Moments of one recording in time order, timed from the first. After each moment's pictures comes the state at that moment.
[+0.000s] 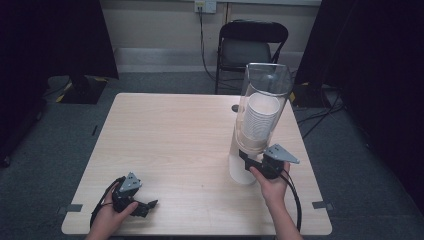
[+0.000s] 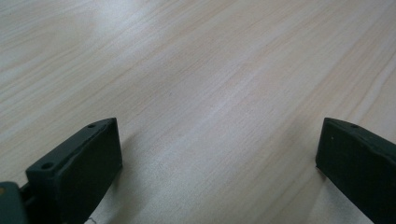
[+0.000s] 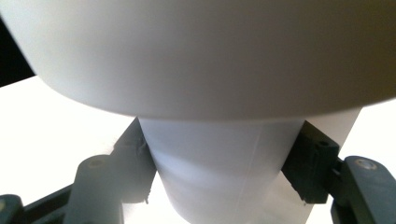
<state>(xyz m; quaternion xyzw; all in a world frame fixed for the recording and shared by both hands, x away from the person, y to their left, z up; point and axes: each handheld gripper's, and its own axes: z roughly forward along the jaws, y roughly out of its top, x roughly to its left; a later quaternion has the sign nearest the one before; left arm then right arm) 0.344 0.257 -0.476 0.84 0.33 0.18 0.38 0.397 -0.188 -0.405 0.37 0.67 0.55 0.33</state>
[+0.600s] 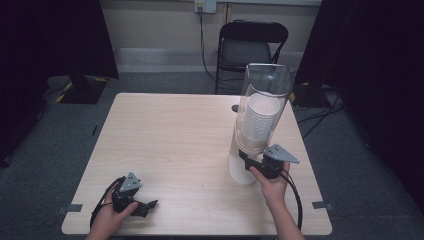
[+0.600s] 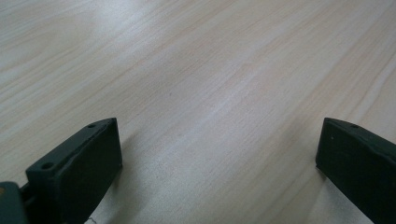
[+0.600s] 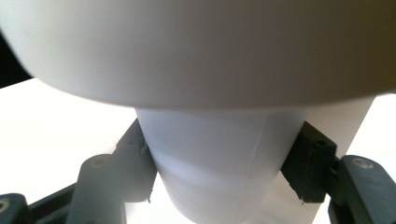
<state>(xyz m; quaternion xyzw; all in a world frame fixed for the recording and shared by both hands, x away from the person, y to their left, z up) 0.343 0.257 -0.476 0.84 0.34 0.18 0.38 0.400 -0.190 -0.410 0.36 0.67 0.56 0.32</state>
